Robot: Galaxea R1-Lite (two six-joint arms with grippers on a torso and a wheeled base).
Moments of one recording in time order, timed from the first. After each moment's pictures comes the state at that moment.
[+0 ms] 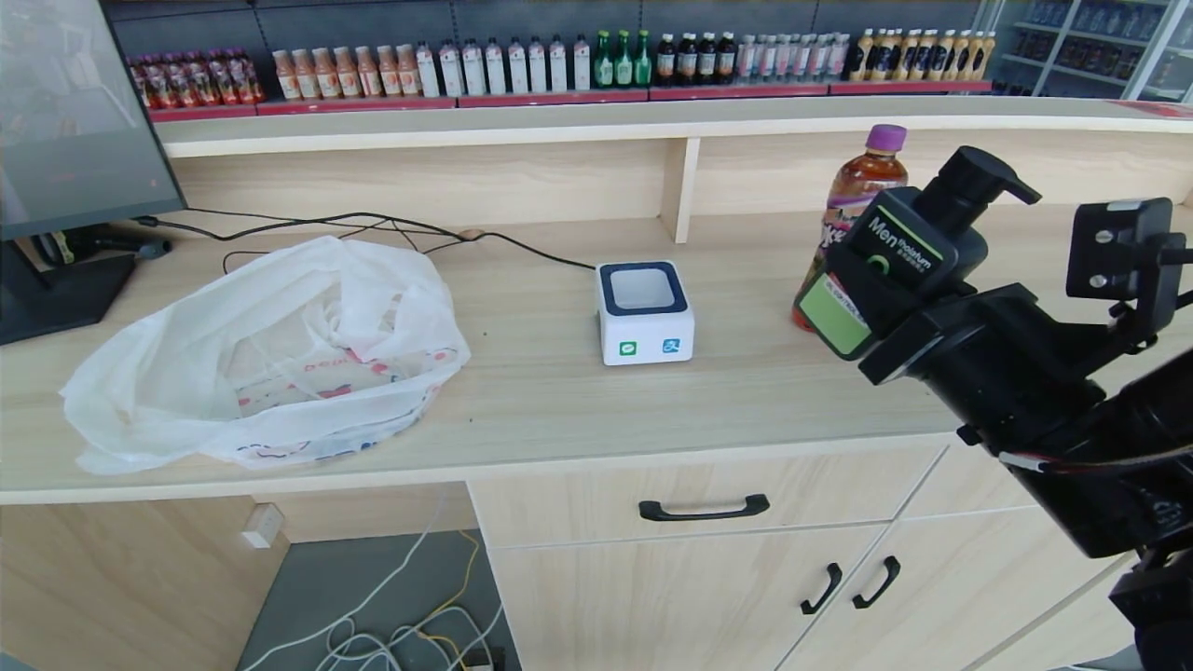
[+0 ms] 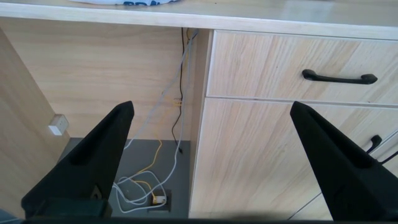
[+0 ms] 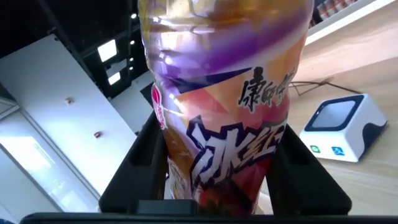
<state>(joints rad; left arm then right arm) 0.00 0.00 0.00 0.00 0.00 0.00 0.92 1.56 -0.56 -1.57 0.01 0.58</state>
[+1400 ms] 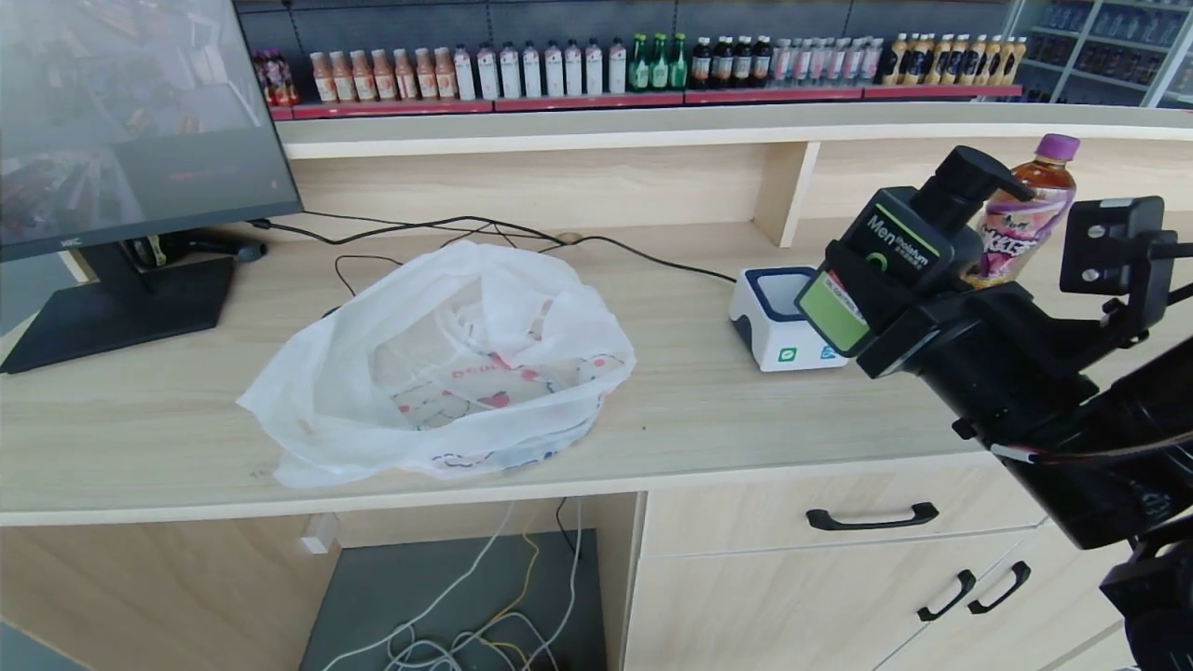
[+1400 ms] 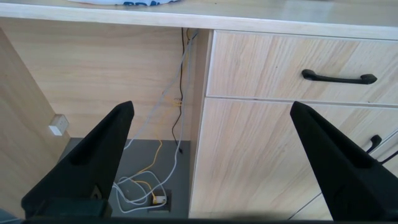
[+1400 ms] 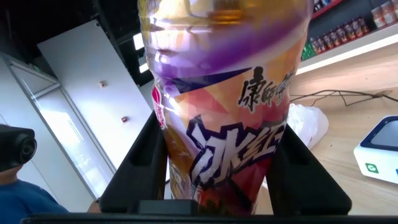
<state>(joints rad) 0.00 0.00 0.00 0.00 0.00 0.00 1.03 1.55 -0.61 -1.57 0.06 0.51</state>
